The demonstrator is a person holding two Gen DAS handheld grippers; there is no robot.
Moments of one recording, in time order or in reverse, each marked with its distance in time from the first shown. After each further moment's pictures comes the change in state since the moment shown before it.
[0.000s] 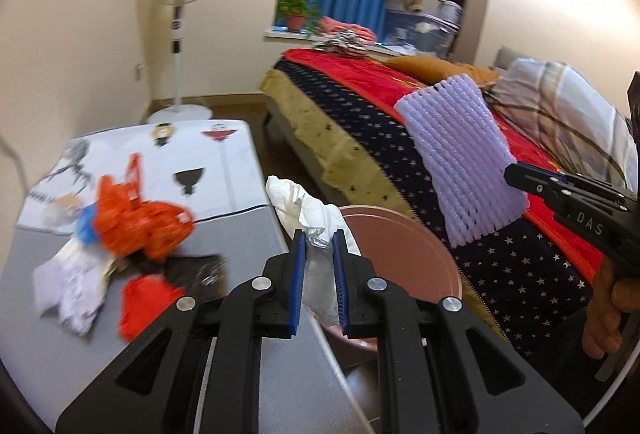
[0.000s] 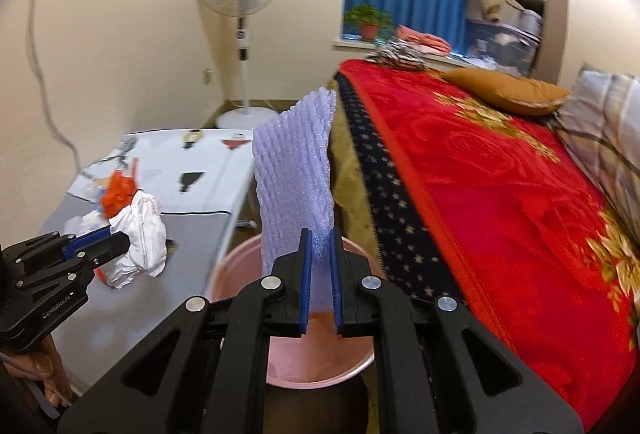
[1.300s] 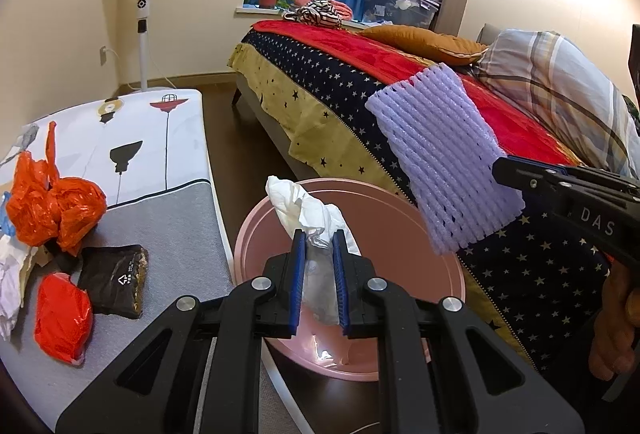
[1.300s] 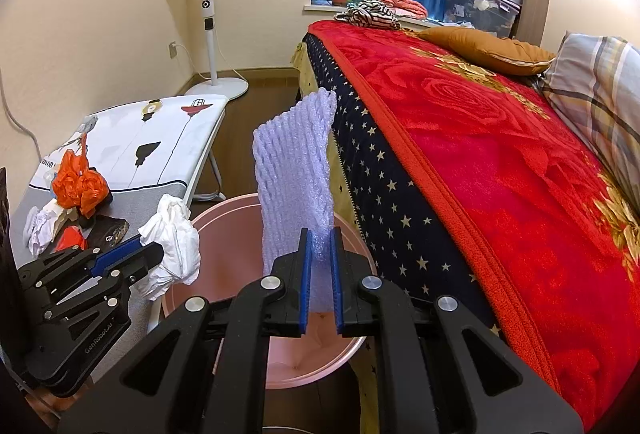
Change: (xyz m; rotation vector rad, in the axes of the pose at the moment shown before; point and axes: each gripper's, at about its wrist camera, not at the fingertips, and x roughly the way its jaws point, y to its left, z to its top) left arm 0.077 -0.025 -0.024 0.019 0.068 -0.067; right arm 0.053 -0.013 -0.019 0.042 0.106 -0.075
